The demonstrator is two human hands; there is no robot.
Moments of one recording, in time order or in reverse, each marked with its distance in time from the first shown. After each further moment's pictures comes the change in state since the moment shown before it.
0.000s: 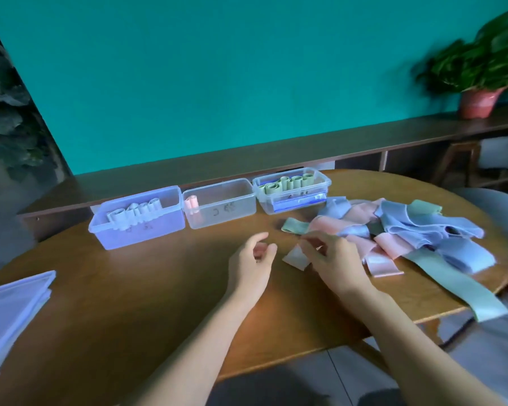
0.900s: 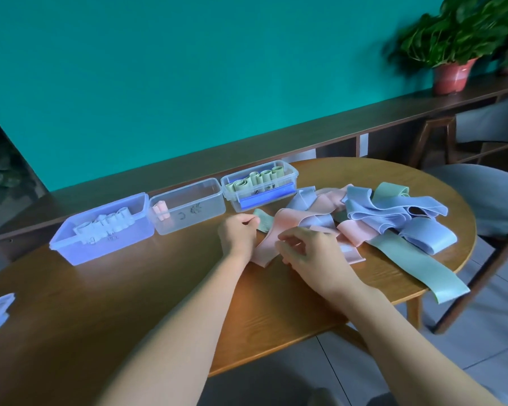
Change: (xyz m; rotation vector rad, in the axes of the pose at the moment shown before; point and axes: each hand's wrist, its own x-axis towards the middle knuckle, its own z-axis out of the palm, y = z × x) left_hand 0.067 0.031 0.073 0.107 0.133 -0.082; right_hand -0.009 0.030 -0.031 0.068 -0.047 -0.048
